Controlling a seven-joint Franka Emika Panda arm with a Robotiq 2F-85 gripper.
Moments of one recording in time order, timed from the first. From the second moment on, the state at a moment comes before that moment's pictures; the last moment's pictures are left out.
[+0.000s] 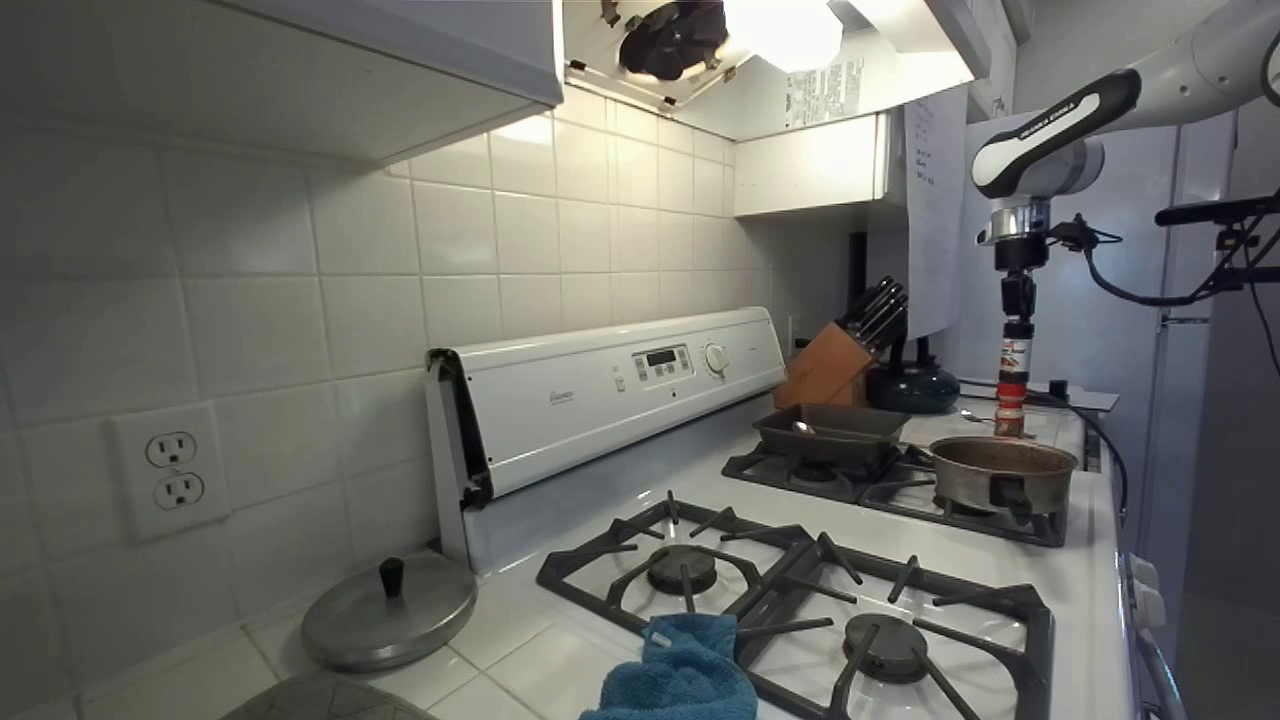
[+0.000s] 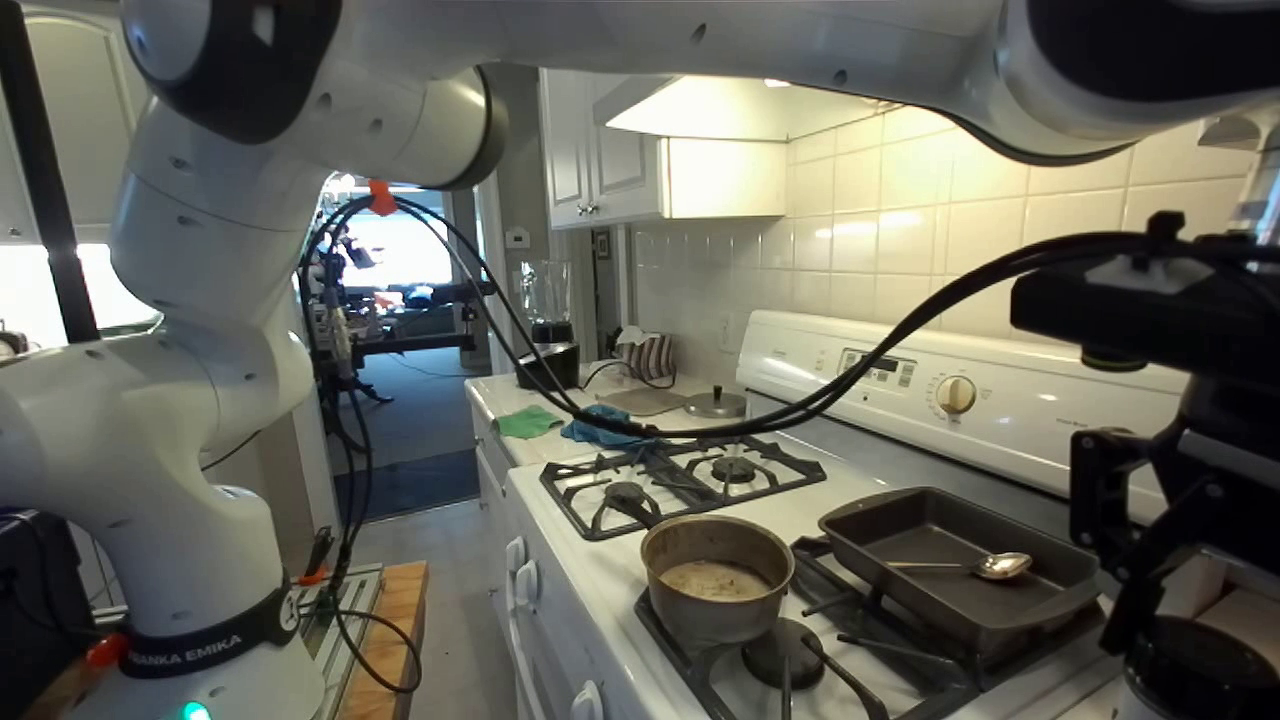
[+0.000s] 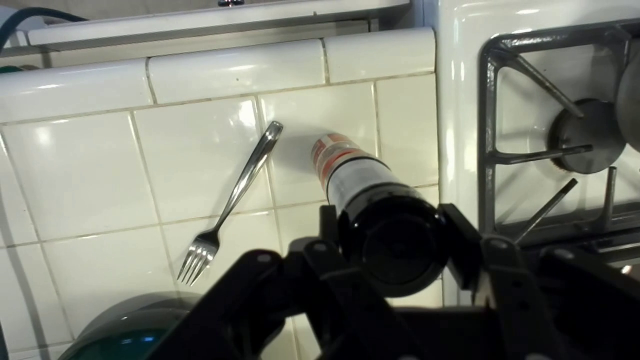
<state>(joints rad) -0.47 0.59 -0.21 -1.25 0.12 1.71 -0.74</state>
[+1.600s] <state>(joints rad) -0.46 0.47 -0.20 -1.33 0.16 1.75 -0.73</state>
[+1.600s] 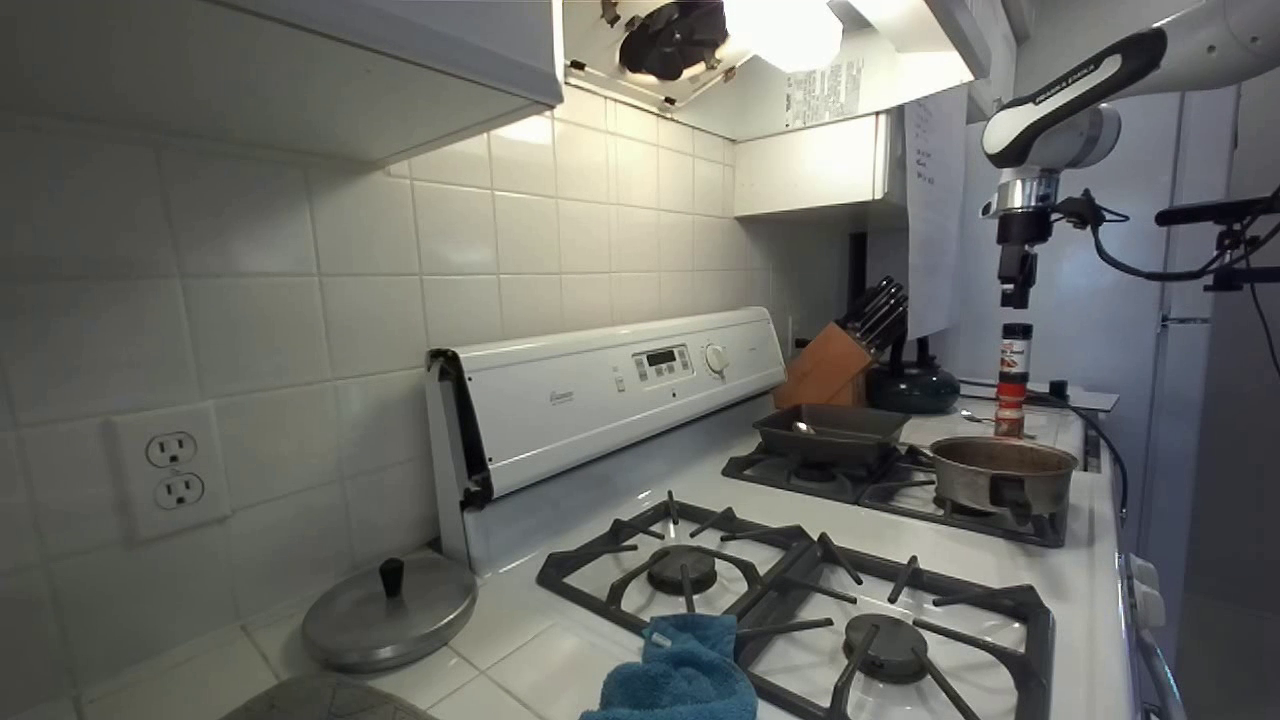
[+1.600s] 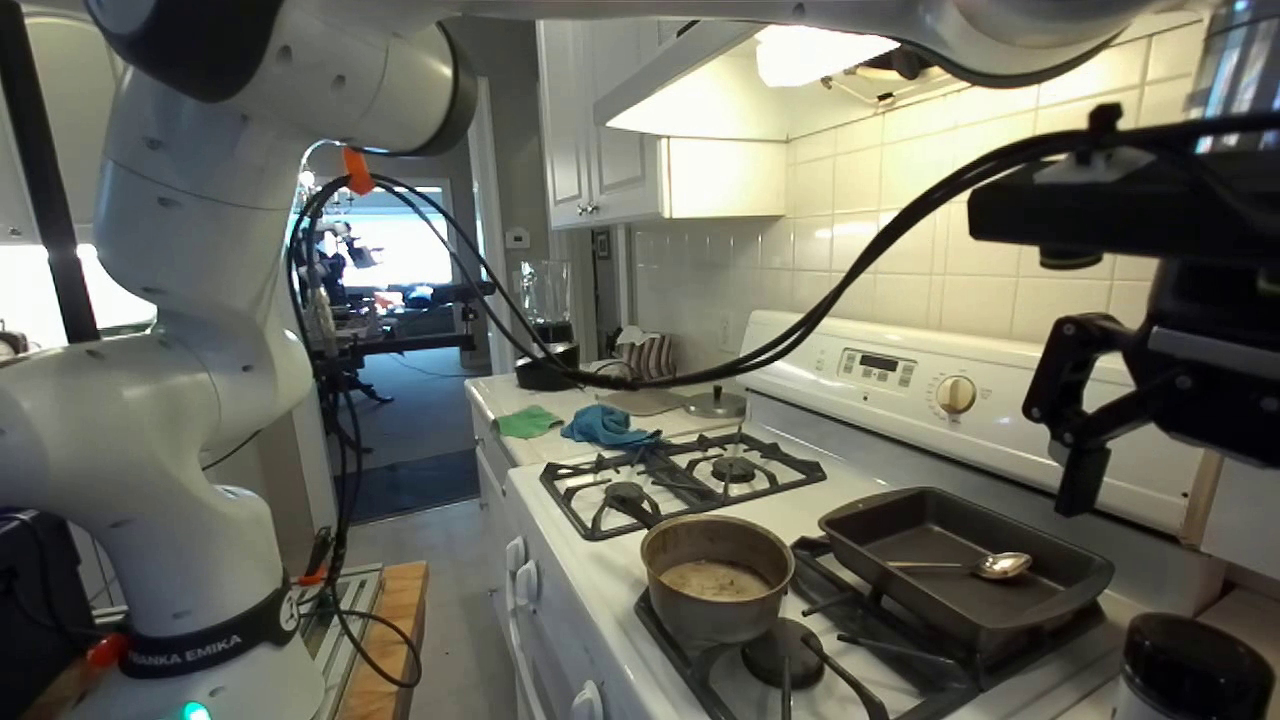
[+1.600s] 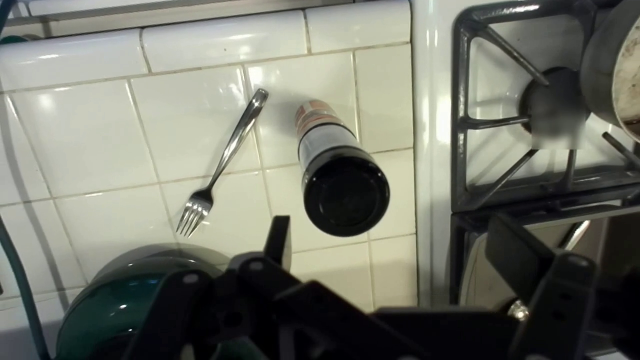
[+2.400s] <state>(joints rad) -0.44 0.20 -0.20 -1.75 0.37 2.01 -0.69</state>
